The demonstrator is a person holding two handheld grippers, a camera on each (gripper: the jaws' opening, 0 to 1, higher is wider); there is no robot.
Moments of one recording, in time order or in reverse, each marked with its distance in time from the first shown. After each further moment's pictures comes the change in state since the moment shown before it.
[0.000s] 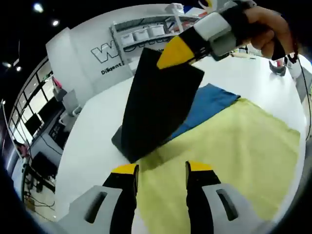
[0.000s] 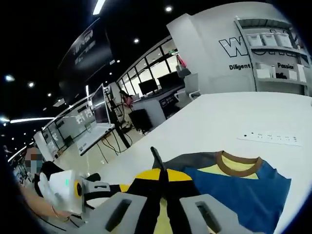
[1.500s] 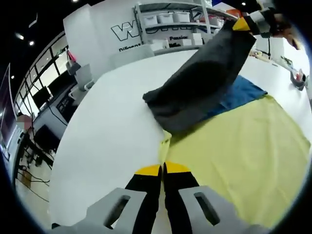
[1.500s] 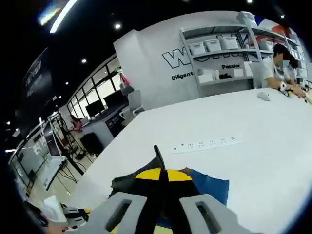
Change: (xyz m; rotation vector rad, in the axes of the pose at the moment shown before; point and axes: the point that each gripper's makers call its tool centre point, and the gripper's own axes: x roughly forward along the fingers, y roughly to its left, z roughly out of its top) left arm 0.014 0.037 -0.036 -0.120 0.110 0.067; right arm -0.077 -0.139 0.022 0.222 -0.091 -0.524
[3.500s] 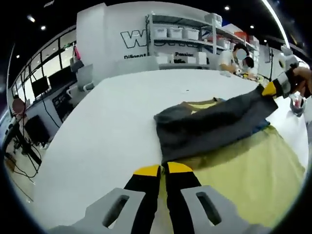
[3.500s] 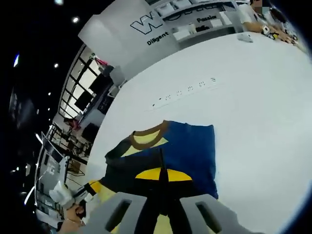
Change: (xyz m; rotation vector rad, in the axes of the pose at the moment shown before) left arm 0.029 0.015 0.035 -0.148 -0.124 -0.067; right arm 0.006 -0.062 -0.084 0.252 0.358 0.005
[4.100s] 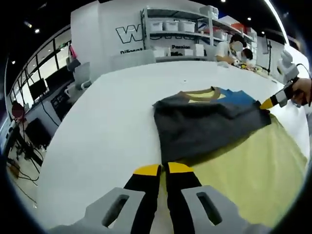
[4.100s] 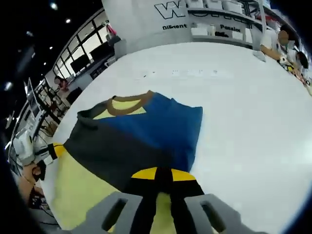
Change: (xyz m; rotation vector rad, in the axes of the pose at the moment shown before) left arm -0.002 -0.005 -0.015 0.060 0.056 0.002; right arm 0.013 -0.022 -0.026 -0.342 -0.013 -0.107
